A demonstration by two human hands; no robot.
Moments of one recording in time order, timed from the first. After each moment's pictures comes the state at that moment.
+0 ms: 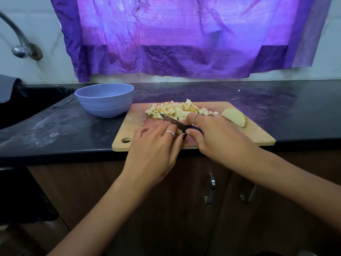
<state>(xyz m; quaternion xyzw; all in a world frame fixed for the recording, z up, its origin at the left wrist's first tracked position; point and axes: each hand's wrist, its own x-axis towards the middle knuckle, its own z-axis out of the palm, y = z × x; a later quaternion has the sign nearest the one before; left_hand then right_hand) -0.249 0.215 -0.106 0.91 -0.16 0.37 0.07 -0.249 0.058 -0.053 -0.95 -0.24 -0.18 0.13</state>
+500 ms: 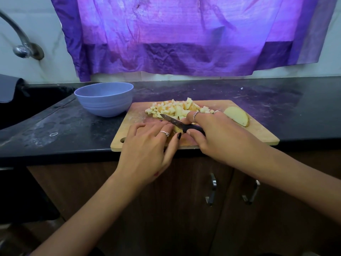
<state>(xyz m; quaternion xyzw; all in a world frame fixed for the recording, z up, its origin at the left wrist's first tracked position) -0.246 0.226 -0.106 0.91 -0.16 0.37 0.04 -0.247 0.055 -0.049 -0.95 -0.24 -0.17 0.13</state>
